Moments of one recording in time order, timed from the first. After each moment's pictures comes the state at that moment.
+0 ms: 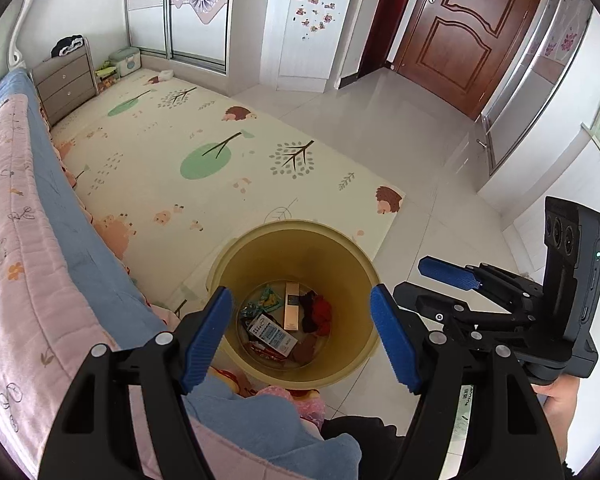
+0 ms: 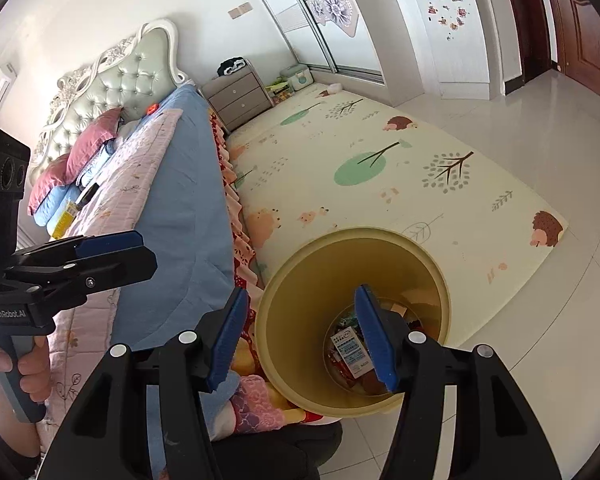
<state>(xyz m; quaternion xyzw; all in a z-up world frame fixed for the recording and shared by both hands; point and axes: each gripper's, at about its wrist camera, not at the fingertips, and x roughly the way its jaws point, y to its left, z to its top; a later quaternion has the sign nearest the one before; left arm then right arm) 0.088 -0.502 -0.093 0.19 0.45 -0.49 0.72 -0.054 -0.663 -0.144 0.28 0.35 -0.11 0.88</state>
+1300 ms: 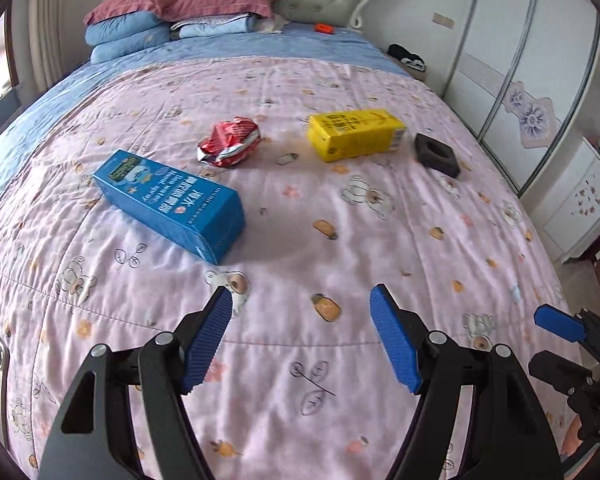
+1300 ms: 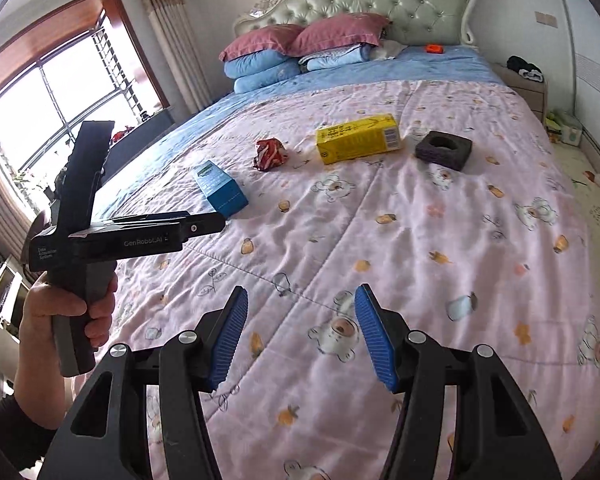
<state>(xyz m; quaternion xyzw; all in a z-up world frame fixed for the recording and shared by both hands) 0.326 0.007 -0.024 -0.02 0.45 -0.08 0.89 0.247 -0.258 -0.025 0.07 0.39 0.27 0.88</state>
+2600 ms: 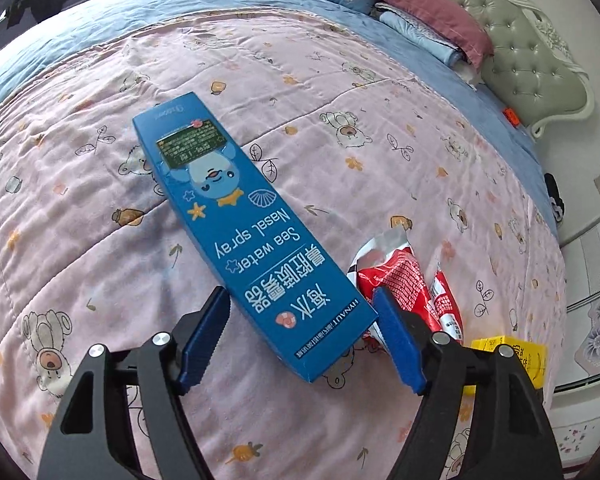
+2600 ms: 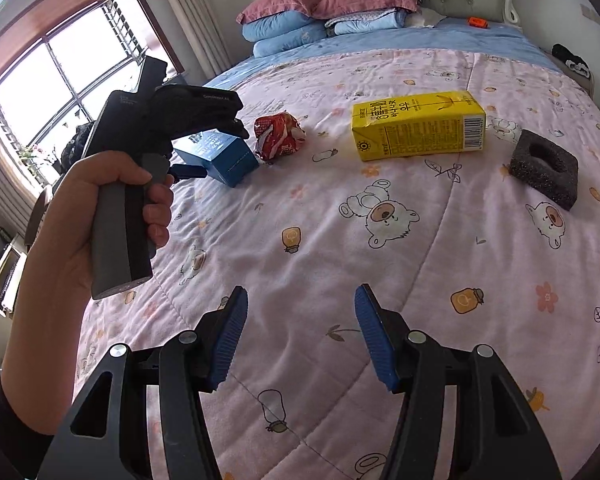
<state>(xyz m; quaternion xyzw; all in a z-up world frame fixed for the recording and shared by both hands) 0.485 0.108 -0.060 -0.28 0.45 0.17 0.83 0.357 -0.195 -0.067 0.05 0.43 0.32 0.84</state>
